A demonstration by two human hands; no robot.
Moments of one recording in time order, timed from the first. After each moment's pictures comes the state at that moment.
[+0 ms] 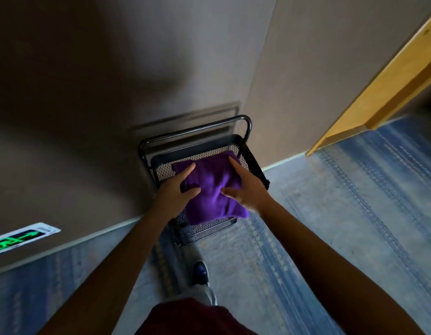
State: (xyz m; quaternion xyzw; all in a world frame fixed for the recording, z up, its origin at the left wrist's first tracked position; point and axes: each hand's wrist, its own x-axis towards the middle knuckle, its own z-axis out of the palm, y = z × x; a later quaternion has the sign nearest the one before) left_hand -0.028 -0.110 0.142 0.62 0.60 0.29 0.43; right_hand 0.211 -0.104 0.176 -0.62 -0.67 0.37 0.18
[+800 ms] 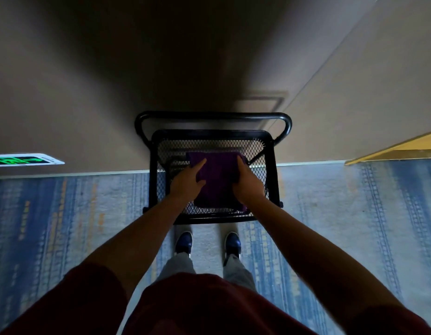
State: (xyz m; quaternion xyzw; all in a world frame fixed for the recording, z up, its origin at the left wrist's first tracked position) left_hand 0.034 -0.003 0.006 0.51 0.74 0.14 0.40; right_hand 0.227 0.054 0.035 -0.61 -0.73 0.31 -0.03
